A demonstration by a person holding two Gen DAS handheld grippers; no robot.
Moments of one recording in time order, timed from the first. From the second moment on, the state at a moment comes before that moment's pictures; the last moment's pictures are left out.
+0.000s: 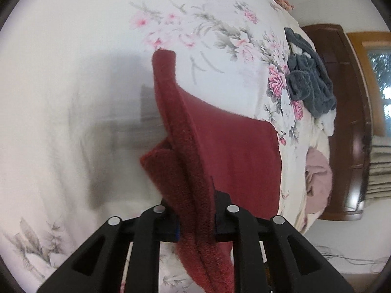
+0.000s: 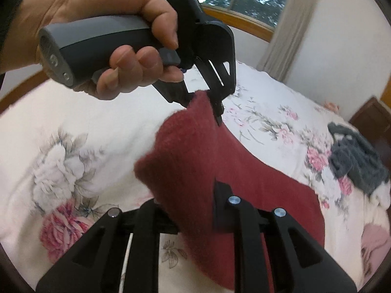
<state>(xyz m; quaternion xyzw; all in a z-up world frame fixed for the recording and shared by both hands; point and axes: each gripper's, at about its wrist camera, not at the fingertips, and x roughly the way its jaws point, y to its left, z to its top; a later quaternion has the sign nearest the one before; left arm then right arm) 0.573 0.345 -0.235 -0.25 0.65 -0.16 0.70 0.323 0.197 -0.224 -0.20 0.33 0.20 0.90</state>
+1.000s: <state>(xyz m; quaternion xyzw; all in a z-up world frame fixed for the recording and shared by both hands) 0.589 0.105 -0.177 -0.04 0.69 -0.10 0.72 0.334 -0.003 -0.219 0.03 0.38 0.18 0.91</state>
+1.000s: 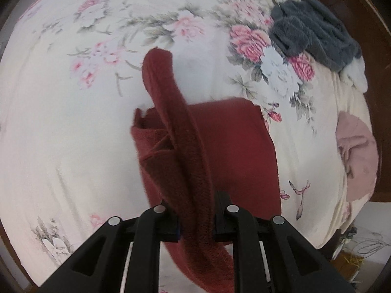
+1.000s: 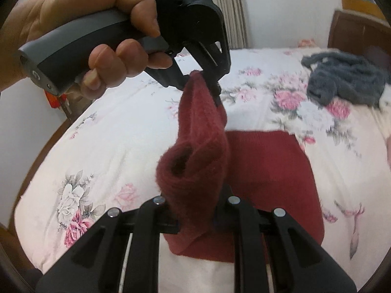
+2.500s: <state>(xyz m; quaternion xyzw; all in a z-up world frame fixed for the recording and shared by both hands) 0.584 -0.082 -0.284 0.03 0.65 -0.04 0.76 0.326 -0.180 -0.358 0.37 0.41 0.22 0.80</state>
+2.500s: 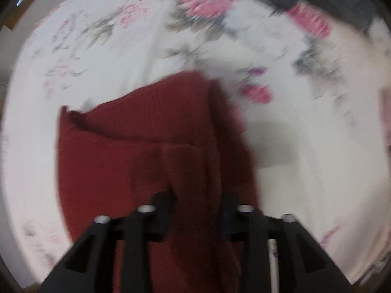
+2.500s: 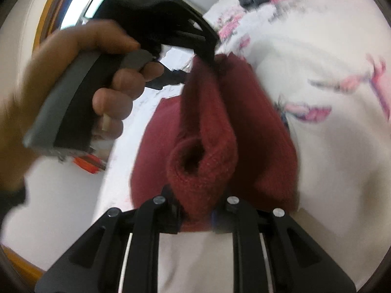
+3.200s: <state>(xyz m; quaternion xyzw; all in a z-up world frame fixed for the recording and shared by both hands) 0.471 0.084 -0.239 -0.23 0.58 -0.21 0.75 0.429 -0.215 -0.368 0.42 0.55 0.32 0.65</state>
